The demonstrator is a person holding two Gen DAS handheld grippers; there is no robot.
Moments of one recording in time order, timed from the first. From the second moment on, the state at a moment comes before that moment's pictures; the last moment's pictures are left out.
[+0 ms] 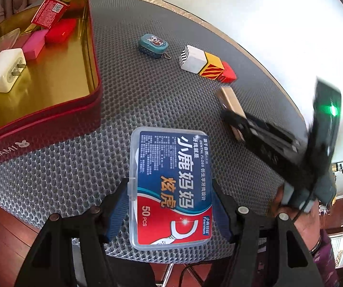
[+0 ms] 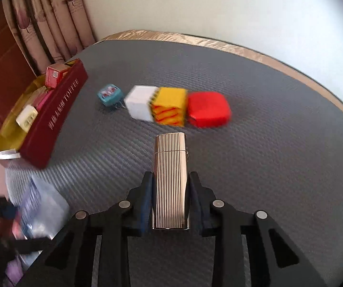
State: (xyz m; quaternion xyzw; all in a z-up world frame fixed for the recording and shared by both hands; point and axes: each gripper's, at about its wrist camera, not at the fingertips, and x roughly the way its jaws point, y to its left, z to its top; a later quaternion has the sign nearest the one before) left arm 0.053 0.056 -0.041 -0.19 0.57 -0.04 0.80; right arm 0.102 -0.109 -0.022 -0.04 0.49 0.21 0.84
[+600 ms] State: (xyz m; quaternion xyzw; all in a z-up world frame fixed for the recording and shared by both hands) left arm 0.047 0.081 0.039 -0.22 0.52 -0.05 0.83; right arm 0.078 -0.154 -0.021 -0.02 0.46 0.19 0.87
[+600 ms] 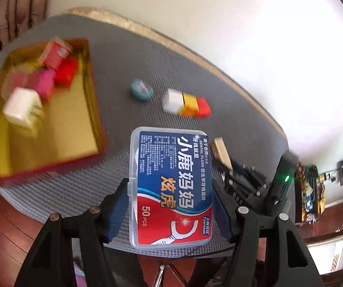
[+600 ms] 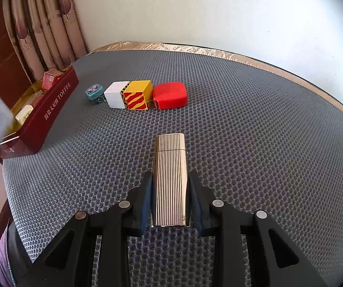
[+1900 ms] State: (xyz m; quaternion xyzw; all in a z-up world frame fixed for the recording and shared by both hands) left arm 0.145 0.206 -0.031 -0.25 0.54 0.09 0.80; right arm 0.076 -0.159 -0.019 -0.02 0.46 0.19 0.87
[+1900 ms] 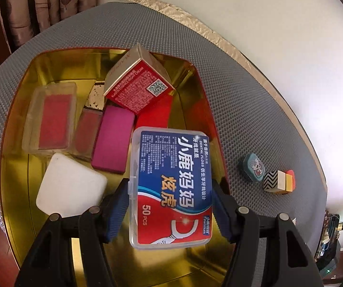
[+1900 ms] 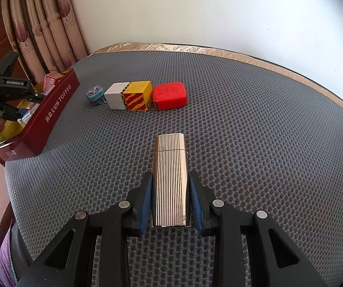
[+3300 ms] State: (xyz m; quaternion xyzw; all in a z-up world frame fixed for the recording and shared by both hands) left arm -0.042 0.195 0.023 -0.21 0.43 0.17 0.86; right arm 0.068 -0.154 -0.001 0.04 0.50 0.21 0.84
